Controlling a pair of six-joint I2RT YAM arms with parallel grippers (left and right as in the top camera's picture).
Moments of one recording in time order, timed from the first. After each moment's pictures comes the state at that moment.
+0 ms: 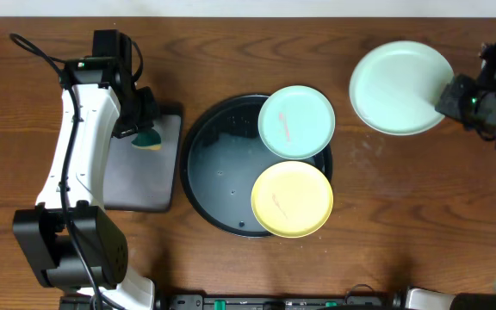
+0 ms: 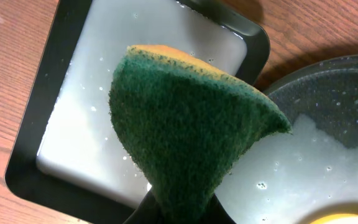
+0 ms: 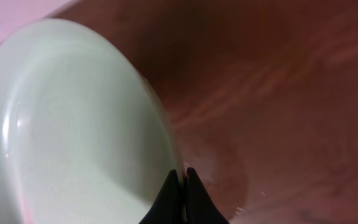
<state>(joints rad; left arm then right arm) 0.04 1.76 1.58 -1.20 -0.01 -0.36 -0.21 1.47 1.49 -1.00 -0.08 0.27</state>
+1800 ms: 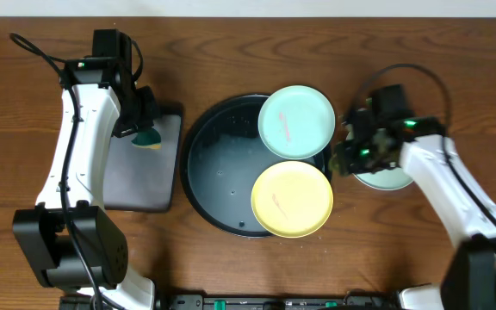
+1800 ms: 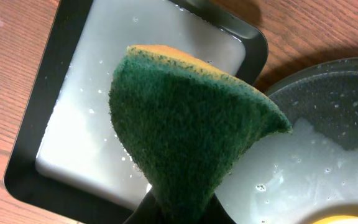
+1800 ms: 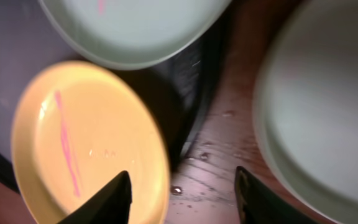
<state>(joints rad) 0.04 1.76 1.58 -1.19 -0.01 -0.36 0.21 1.61 1.11 -0.88 -0.29 0.03</state>
